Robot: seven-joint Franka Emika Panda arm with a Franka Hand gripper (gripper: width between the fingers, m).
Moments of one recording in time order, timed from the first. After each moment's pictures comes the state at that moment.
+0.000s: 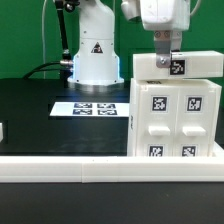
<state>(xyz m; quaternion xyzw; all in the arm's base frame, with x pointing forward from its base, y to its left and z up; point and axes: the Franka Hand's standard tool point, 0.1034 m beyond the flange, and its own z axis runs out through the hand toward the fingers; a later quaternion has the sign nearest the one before) 0.613 0.071 0.157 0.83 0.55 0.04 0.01</state>
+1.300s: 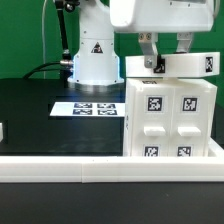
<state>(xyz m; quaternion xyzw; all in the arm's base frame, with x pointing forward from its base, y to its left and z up) 0.612 0.067 0.156 0.95 0.32 0.04 -0.01</state>
